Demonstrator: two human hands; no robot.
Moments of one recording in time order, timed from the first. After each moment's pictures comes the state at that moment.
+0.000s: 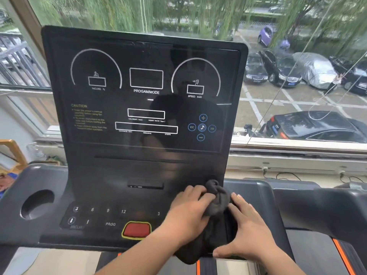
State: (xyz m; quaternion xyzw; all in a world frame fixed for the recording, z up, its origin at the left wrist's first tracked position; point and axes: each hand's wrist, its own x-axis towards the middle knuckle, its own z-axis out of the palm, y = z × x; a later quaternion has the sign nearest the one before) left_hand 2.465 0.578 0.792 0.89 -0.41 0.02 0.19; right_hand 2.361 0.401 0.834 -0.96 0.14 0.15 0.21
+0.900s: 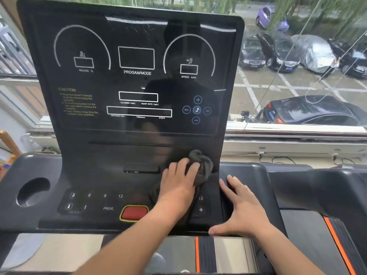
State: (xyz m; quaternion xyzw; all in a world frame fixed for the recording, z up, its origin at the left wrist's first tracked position) left_hand 2.479 0.578 0.792 0.95 -0.28 0.02 0.14; right_hand 2.357 0.394 0.817 -0.96 0.15 0.14 0.21
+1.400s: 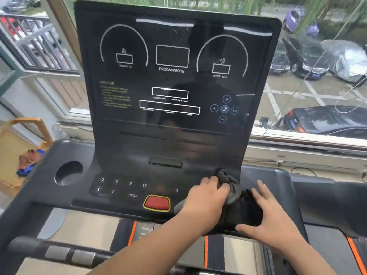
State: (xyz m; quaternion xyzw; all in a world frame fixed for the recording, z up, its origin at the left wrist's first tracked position) left_hand 2.432 0.578 0.822 0.93 -0.35 -0.11 0.07; right_hand 2.337 0.389 0.816 -0.95 0.15 0.11 0.24
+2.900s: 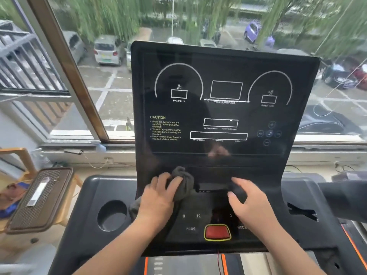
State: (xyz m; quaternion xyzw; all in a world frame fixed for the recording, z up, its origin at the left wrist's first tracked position) left_hand 2.584 0.837 0.796 0.91 -0.33 0.10 0.20; right_hand 2.456 0.599 0.868 -0.91 0.24 -0.06 0.34
